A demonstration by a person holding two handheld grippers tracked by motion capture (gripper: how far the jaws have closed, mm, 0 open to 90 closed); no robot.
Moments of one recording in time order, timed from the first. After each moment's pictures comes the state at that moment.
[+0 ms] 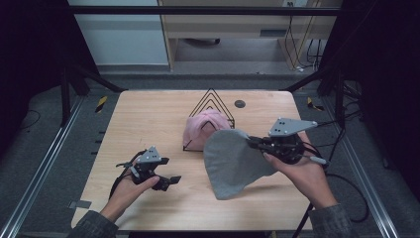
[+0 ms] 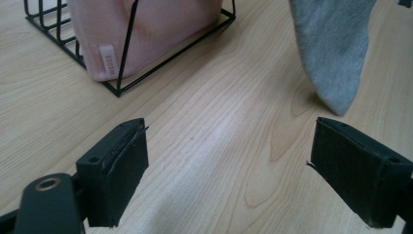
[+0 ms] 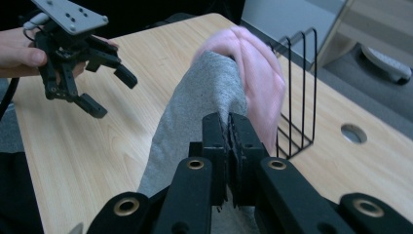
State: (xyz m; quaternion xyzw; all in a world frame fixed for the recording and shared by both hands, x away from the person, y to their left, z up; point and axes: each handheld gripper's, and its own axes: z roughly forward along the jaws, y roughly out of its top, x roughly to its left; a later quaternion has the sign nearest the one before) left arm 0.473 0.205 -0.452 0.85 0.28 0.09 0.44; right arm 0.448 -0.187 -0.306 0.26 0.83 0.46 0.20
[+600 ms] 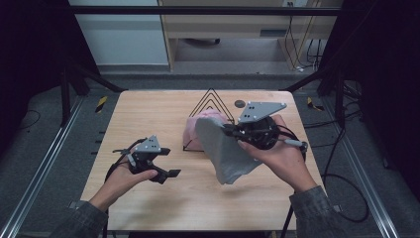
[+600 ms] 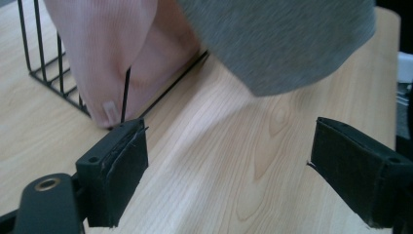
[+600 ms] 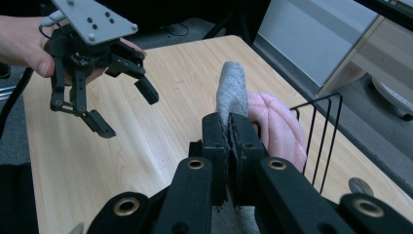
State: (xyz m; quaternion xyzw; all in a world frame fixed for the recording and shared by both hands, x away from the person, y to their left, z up) left arm 0.484 0.200 -0.398 0.87 0.22 0.08 0.43; right arm 0.460 -0.126 -0.265 0.20 0.85 0.45 0.21
